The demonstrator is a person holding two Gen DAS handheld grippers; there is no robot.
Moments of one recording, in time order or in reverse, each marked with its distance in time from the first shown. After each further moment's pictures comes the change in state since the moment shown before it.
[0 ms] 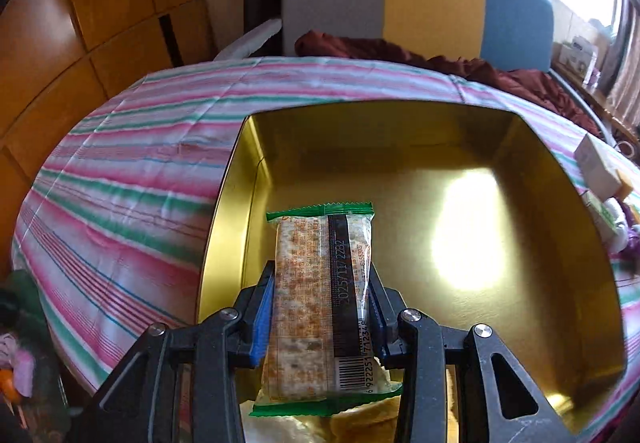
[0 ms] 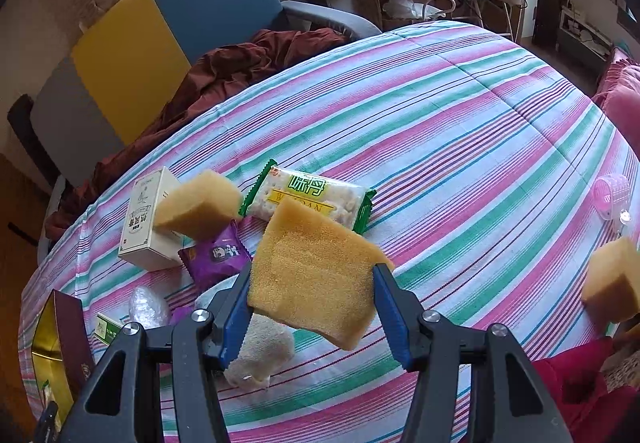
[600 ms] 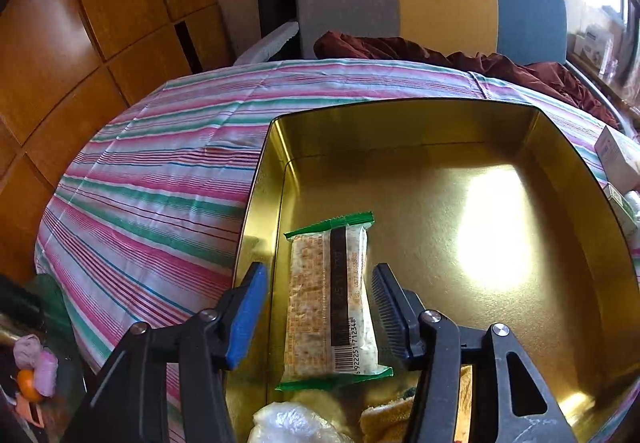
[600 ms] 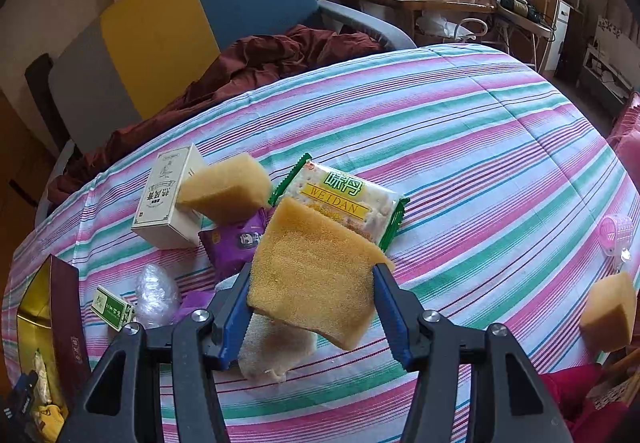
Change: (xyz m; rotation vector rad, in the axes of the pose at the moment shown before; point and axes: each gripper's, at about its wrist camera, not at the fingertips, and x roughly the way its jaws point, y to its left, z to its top) left arm -0.004 0.002 -0.002 0.028 -0.020 0.100; right arm -0.001 0.029 -0.006 -0.145 -0.010 0.001
